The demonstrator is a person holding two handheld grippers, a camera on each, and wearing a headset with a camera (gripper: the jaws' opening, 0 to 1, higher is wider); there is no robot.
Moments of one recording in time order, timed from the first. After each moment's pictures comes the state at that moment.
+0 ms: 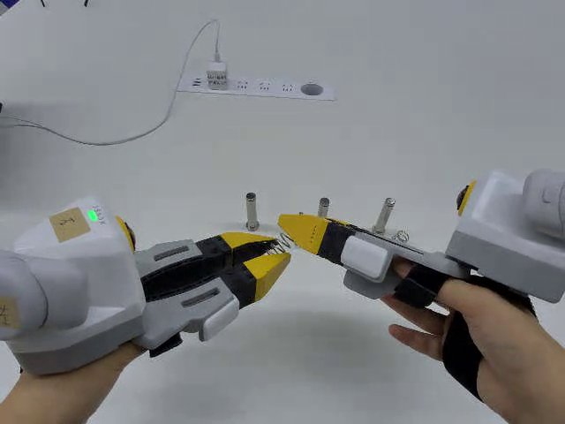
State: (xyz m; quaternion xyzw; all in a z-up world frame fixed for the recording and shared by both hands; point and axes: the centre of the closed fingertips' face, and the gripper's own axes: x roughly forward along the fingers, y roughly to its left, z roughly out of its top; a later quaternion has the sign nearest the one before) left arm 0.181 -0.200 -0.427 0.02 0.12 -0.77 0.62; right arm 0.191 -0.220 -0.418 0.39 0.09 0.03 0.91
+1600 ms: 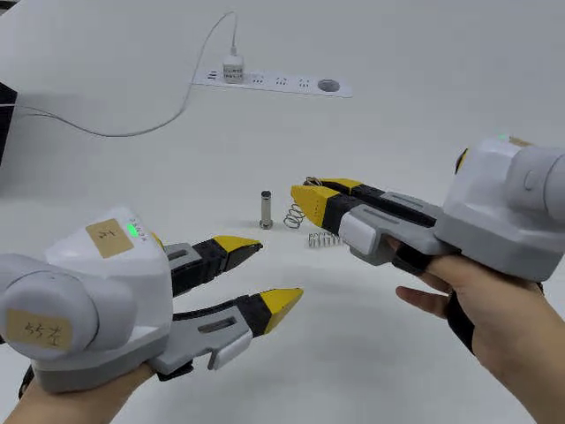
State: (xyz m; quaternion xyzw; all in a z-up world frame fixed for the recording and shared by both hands) left arm 0.191 -0.188 -0.457 0.12 0.14 -0.74 0.65; right arm 0.230 -0.244 -0.411 0.18 0.10 0.01 0.98
